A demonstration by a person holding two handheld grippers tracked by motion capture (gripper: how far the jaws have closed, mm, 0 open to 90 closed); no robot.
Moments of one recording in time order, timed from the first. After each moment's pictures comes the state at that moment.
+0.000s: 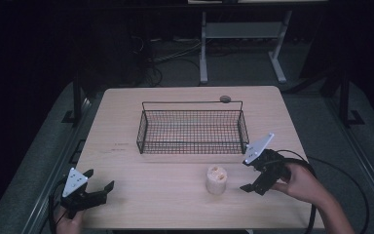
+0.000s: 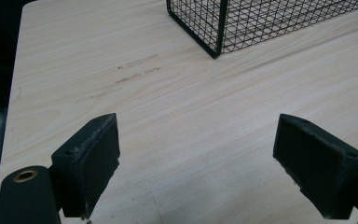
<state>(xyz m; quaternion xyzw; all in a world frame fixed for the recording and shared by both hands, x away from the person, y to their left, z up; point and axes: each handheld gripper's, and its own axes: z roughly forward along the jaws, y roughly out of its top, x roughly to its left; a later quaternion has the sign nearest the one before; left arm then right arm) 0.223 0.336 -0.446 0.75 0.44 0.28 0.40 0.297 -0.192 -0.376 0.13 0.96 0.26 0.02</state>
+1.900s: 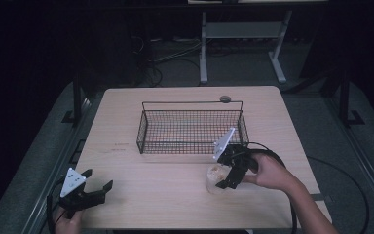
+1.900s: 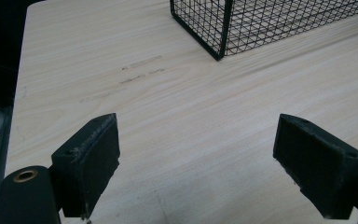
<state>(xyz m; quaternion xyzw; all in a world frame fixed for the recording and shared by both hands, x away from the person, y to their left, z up) 0.223 0.340 -0.445 0.75 0.45 0.28 0.40 0.324 -0.118 -0.382 0.08 0.97 0.23 -0.02</state>
